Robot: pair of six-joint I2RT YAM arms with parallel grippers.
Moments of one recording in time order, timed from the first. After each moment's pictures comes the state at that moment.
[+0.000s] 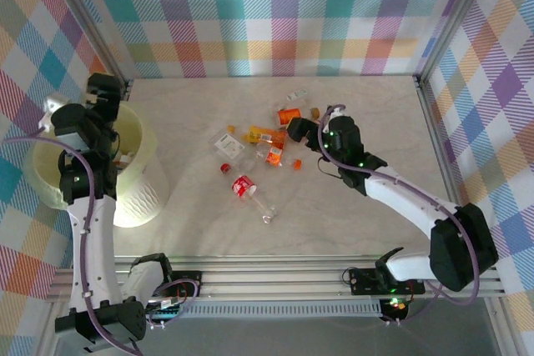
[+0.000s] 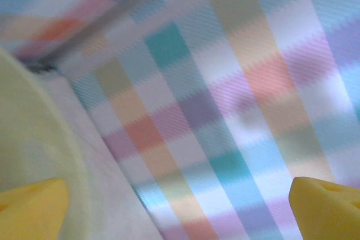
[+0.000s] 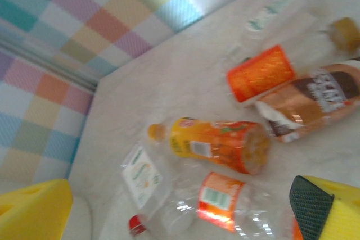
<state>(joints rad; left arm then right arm) 0.20 0.96 1.16 -0.29 0.02 -1.01 0.52 1.34 0.86 0.07 0.01 0.80</state>
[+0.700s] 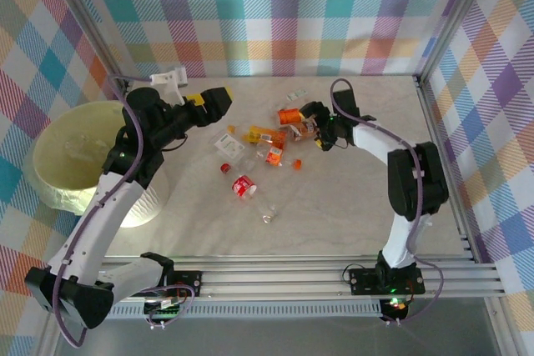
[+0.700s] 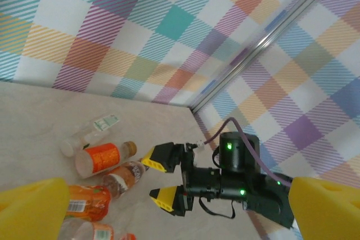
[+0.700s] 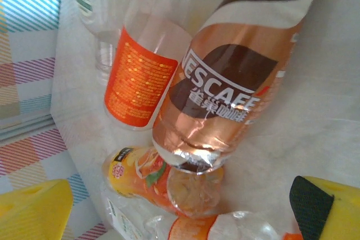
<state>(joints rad) -0.33 1.10 1.22 -0.26 0.32 -0.59 0.29 1.88 1.28 -0.21 -0.36 1.21</state>
